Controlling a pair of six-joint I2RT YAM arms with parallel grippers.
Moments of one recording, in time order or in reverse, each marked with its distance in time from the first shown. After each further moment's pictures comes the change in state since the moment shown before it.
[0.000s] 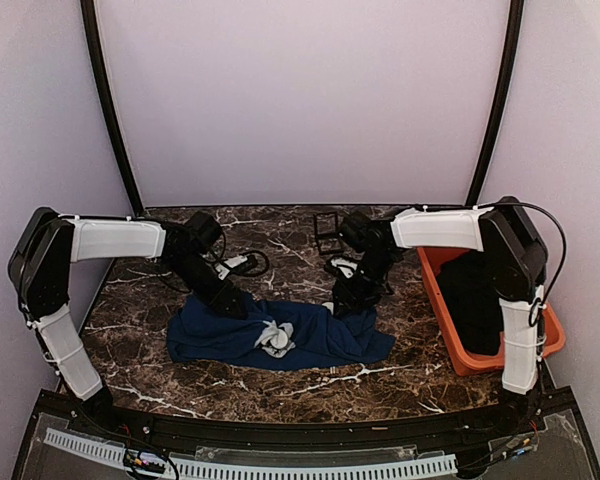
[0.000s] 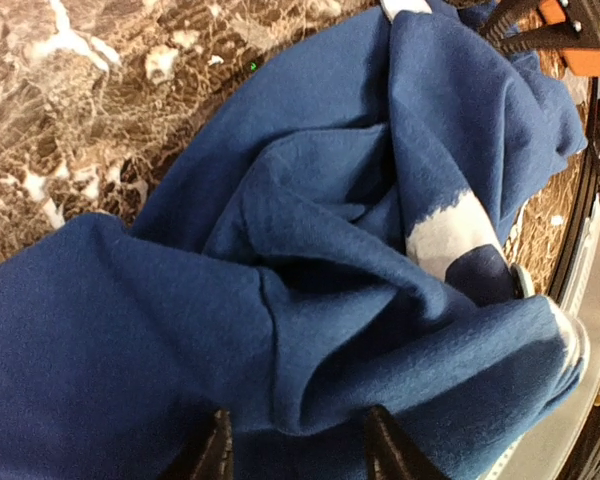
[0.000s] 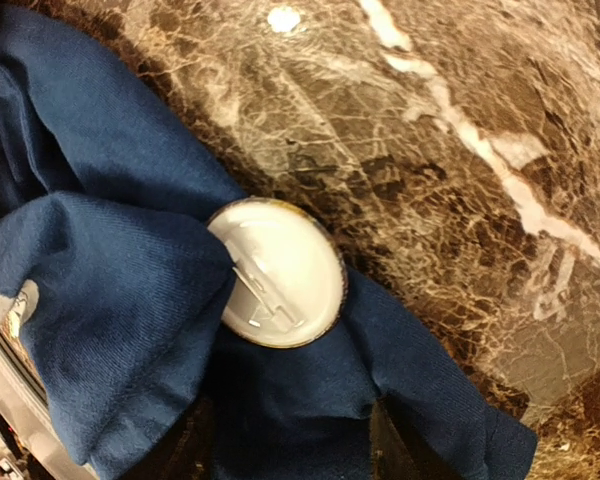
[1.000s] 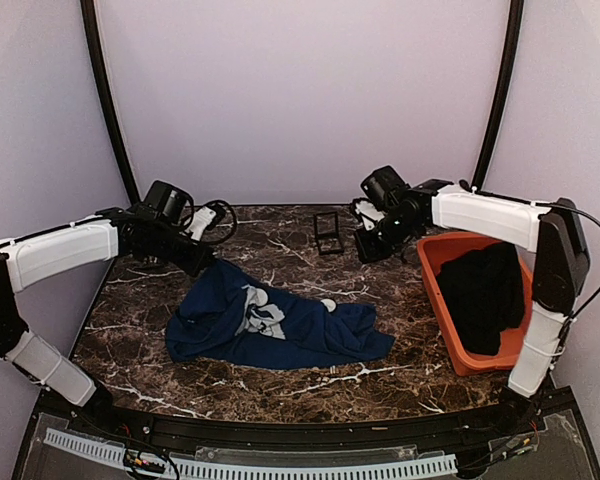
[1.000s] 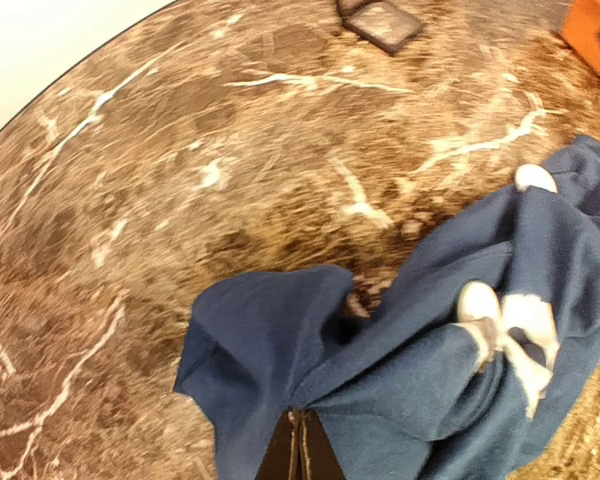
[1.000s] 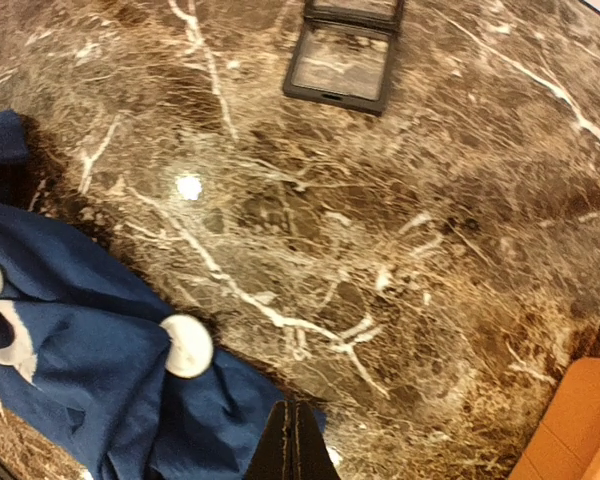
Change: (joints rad) left arm 0.037 -0.317 -0.072 0.195 -0.453 -0.032; right arm -0.046 -0.247 -0.020 0.155 0.341 0.084
